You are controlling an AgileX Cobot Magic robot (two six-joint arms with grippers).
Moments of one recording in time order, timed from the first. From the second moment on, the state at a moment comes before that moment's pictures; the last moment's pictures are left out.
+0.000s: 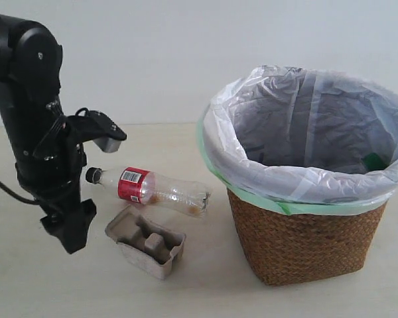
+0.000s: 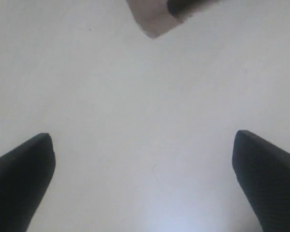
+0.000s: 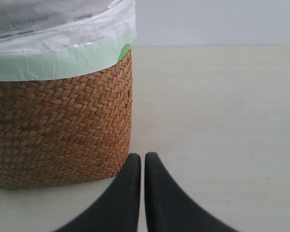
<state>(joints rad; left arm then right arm) -0.44 1.79 -1.33 0.05 1.22 0.49 0.10 0.01 0.00 0.01 0.35 0.00</state>
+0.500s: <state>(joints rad) -0.44 1.79 -1.27 -0.36 0.94 1.27 0.10 0.01 0.00 0.01 0.35 0.00</state>
